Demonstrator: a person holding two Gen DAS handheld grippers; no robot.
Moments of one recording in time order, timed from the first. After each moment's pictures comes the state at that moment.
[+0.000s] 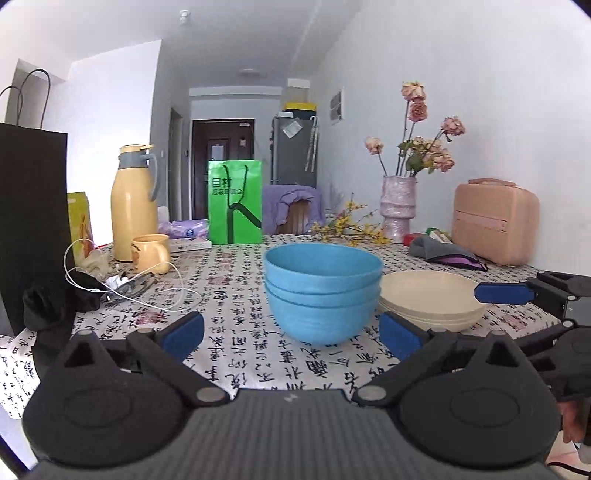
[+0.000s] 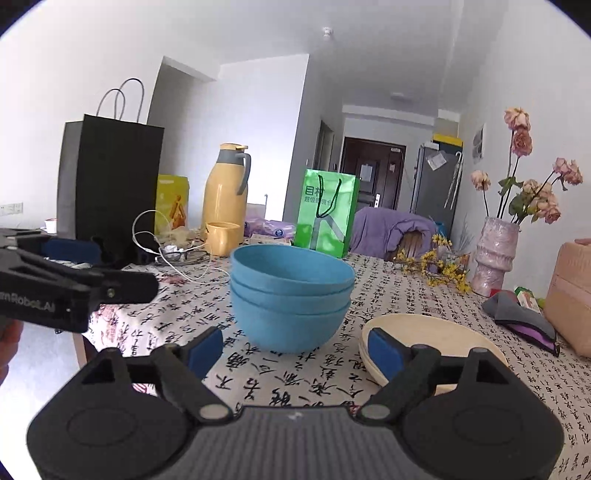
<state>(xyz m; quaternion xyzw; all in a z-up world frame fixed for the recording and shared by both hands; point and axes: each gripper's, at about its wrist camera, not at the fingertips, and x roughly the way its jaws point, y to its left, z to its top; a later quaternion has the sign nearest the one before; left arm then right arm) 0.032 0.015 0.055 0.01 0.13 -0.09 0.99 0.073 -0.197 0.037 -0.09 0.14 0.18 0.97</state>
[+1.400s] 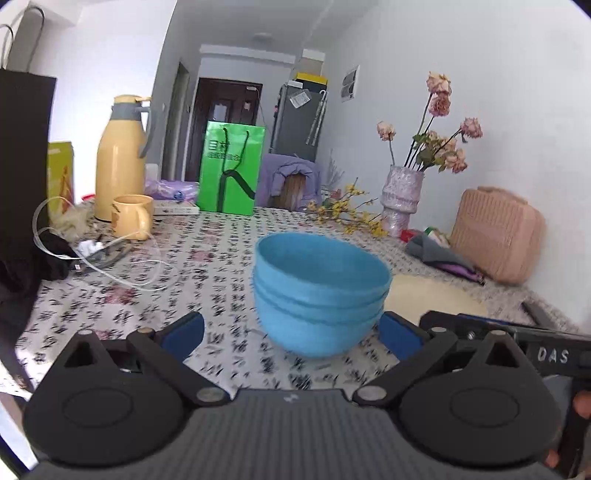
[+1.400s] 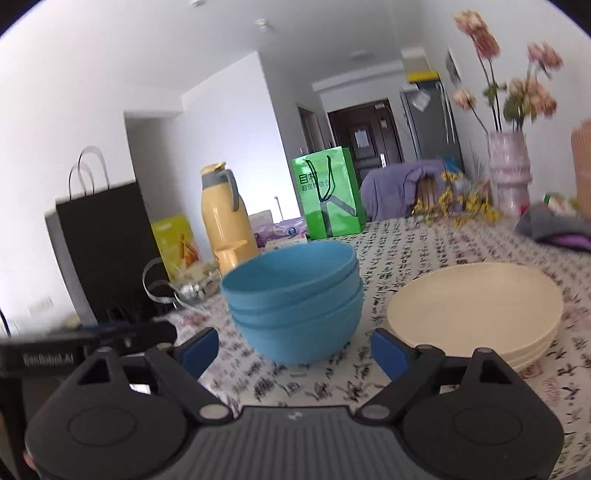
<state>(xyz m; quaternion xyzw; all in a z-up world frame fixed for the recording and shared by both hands) 0.103 0.025 0.068 -0.07 0.20 -0.11 0.97 0.138 -0.238 0.036 0.12 0.20 0.22 0.95</state>
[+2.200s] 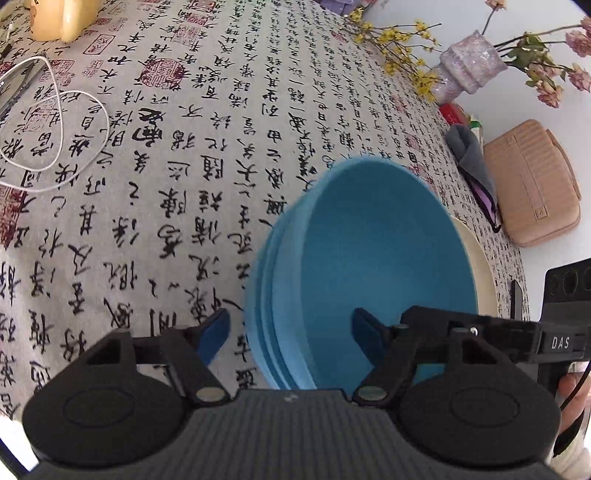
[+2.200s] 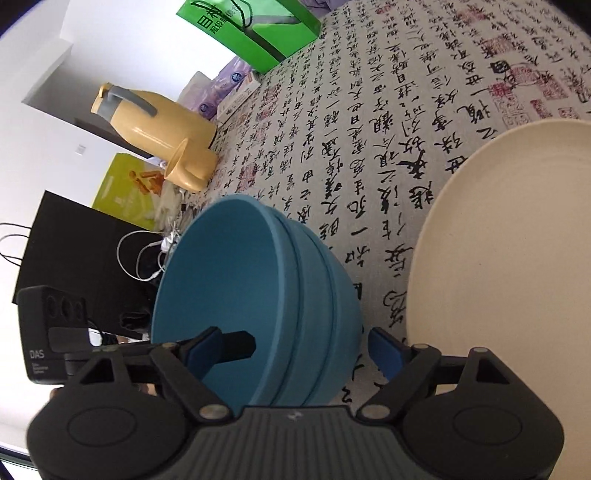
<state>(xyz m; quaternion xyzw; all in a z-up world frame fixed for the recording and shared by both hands) 0.345 0.051 0.028 -0.19 0.57 -0.16 0.78 0.371 -0.237 0.006 0.28 0.55 0.26 0.74</state>
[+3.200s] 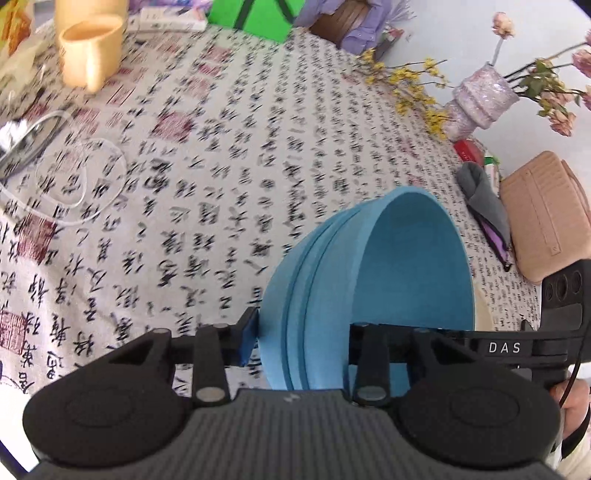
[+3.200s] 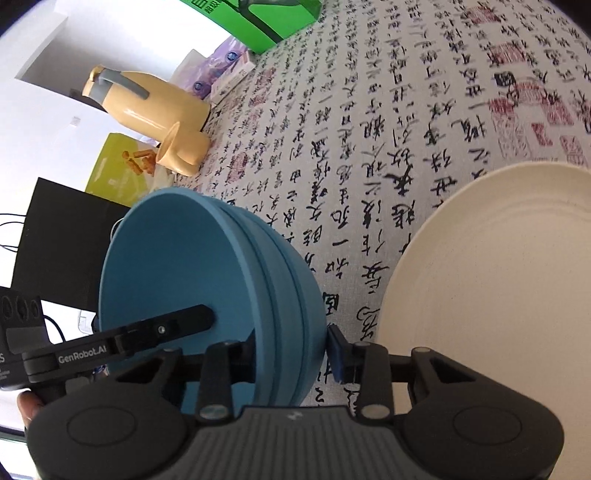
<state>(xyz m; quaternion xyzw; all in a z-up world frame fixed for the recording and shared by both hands) 0.341 0.011 0.086 -0.17 0.53 -0.09 0.82 0.402 -0.265 0.026 0.24 0.59 0.28 0.72</state>
